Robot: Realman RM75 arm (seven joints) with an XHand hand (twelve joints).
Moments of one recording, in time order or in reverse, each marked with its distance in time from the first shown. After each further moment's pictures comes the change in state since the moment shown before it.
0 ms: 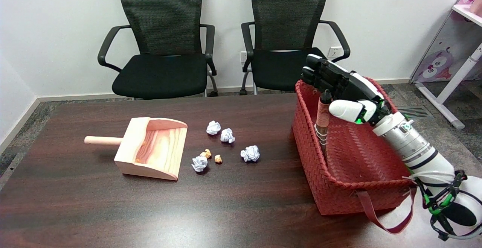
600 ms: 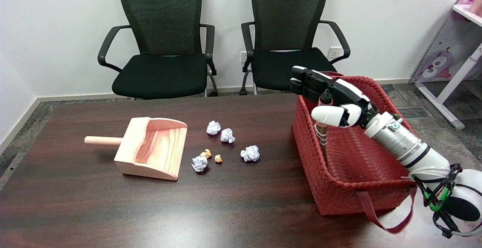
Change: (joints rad) arm -0.001 0.050 0.012 -0.098 -0.002 0.169 -0.057
